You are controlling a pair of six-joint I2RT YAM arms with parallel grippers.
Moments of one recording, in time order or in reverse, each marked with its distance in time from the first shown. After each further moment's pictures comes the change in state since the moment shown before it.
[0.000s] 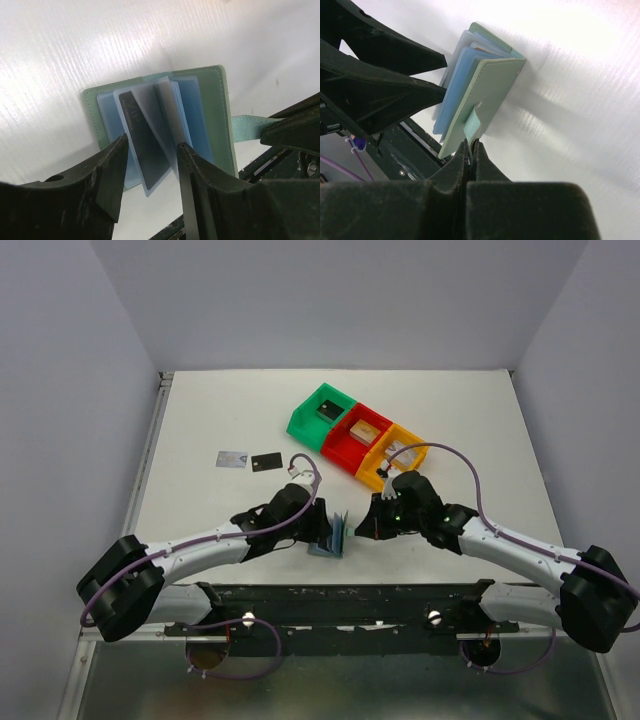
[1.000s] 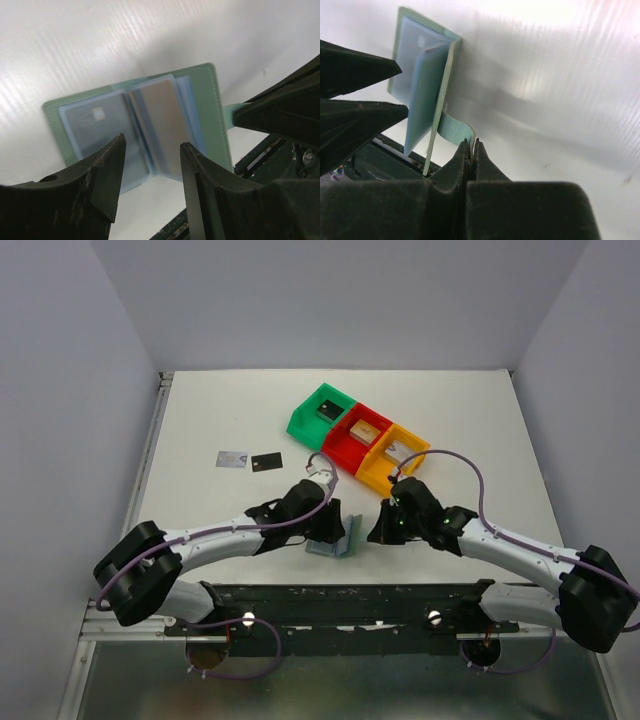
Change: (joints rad) left arm -0.024 0.086 0.072 0.009 0.048 0.042; right arm 0.000 -0.003 -0.013 -0.129 0.147 0.100
